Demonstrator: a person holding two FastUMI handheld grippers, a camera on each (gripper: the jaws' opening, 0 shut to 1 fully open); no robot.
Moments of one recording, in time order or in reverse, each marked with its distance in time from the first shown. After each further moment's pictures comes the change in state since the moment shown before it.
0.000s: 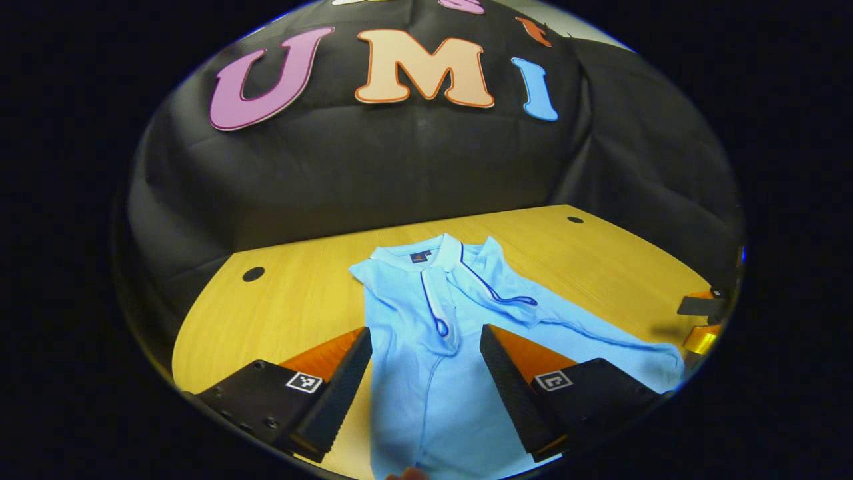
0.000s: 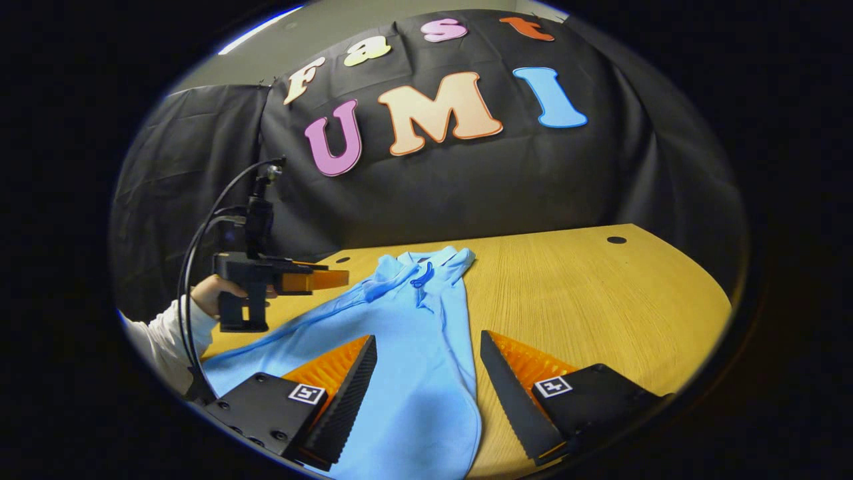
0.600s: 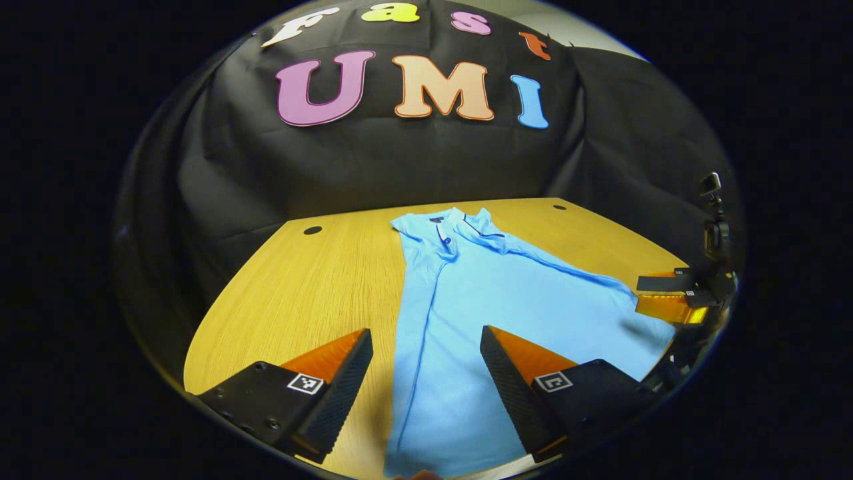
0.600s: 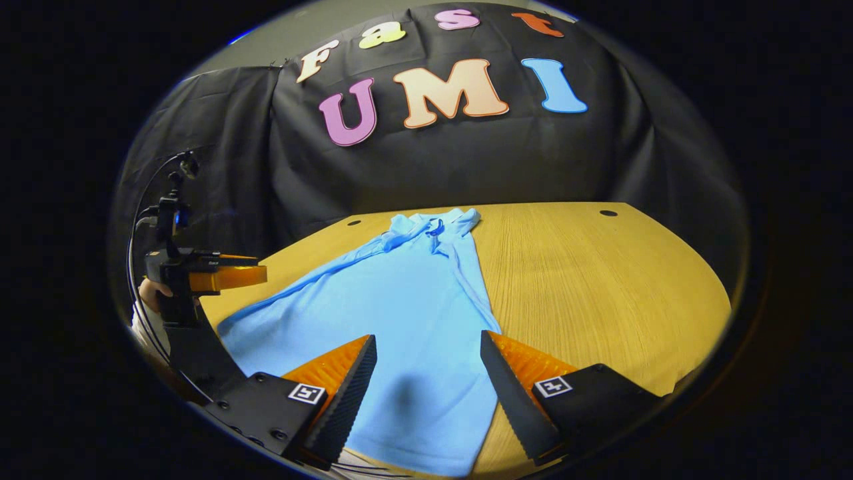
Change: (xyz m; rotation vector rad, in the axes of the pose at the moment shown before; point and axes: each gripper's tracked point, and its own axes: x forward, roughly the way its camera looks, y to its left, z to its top) left arm -0.186 -0.013 -0.094 -0.062 0.020 0.066; right arm -0.081 0.015 -0.060 -0.029 0.123 -0.015
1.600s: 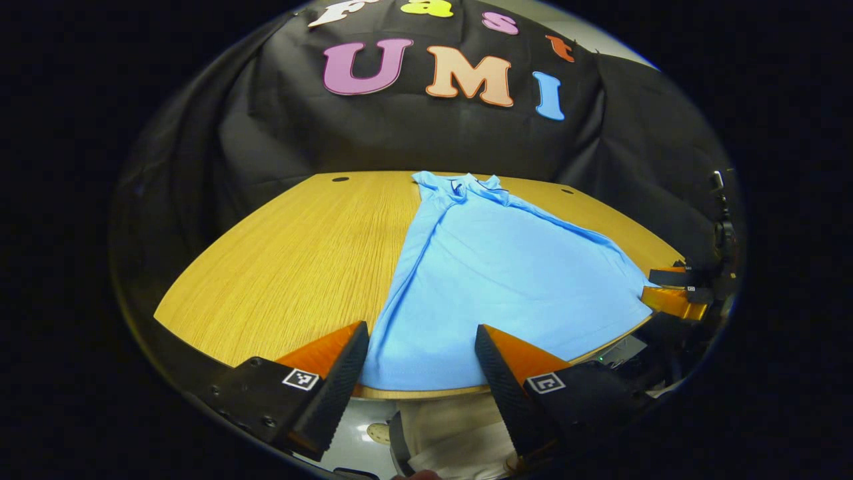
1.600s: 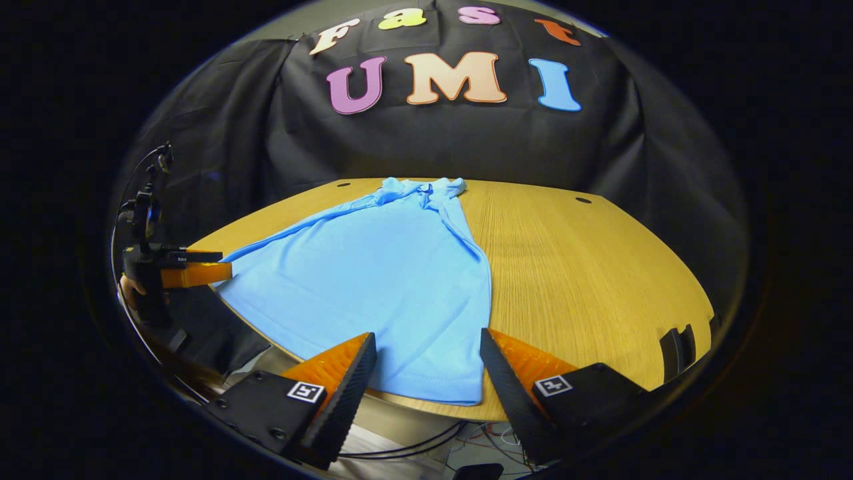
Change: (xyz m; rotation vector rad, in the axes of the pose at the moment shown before) left arm -0.045 -0.012 -0.096 -0.103 0.050 0.068; right arm -0.042 -0.001 -0.060 -0.094 0.071 -0.107
